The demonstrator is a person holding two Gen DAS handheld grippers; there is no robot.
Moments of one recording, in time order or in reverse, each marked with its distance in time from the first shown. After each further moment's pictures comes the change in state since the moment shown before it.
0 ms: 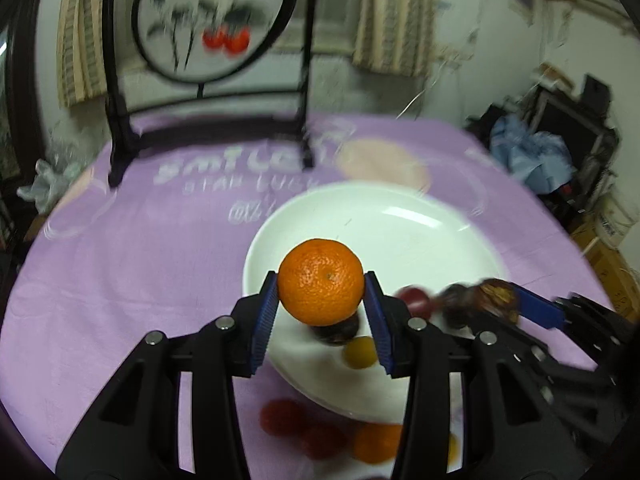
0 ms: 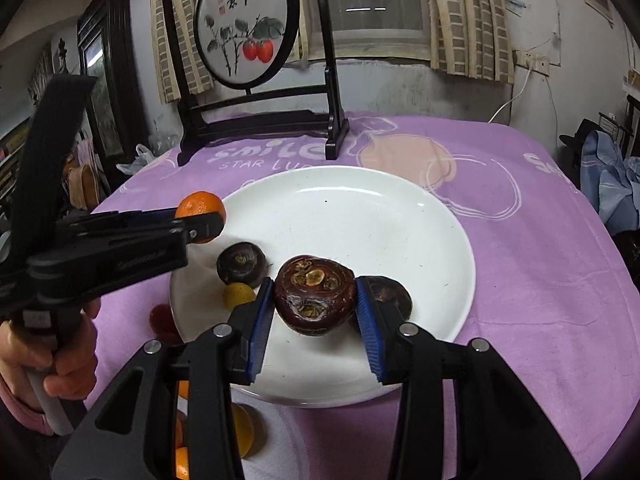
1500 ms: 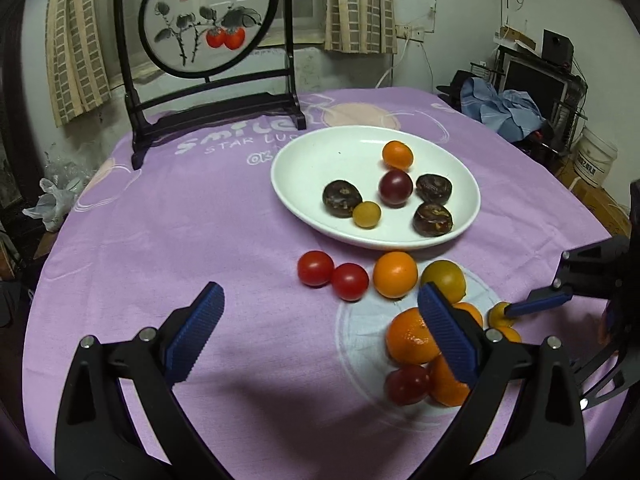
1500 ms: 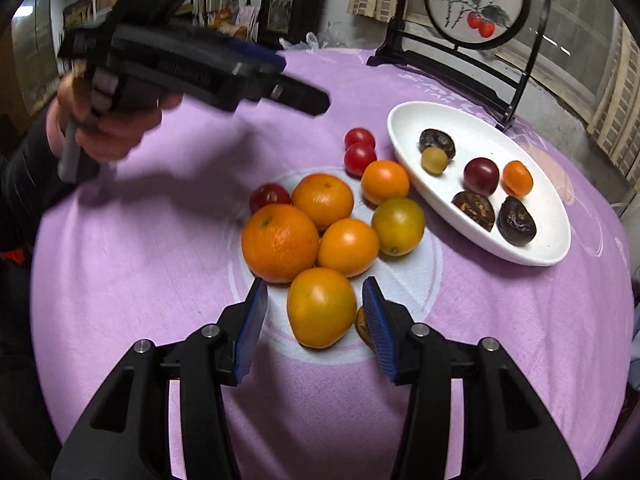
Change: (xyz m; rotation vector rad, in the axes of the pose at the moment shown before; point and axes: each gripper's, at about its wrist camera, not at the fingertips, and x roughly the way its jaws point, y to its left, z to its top) left arm -0.096 0.024 -0.092 0.146 -0.013 -0.048; right arm -0.072 0.073 -0.108 -0.635 0.199 0.288
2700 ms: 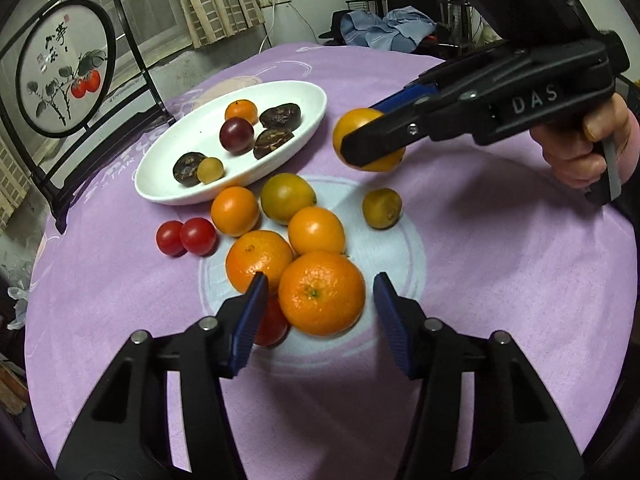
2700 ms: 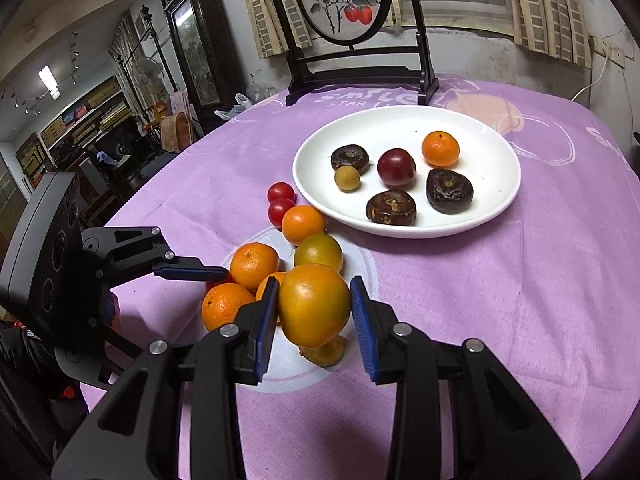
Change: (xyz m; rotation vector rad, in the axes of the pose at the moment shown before) left arm -0.003 -0.095 -0.060 0.431 0.087 -0.169; right arm -0.035 -0.080 -0.013 0.494 -0.149 0.079
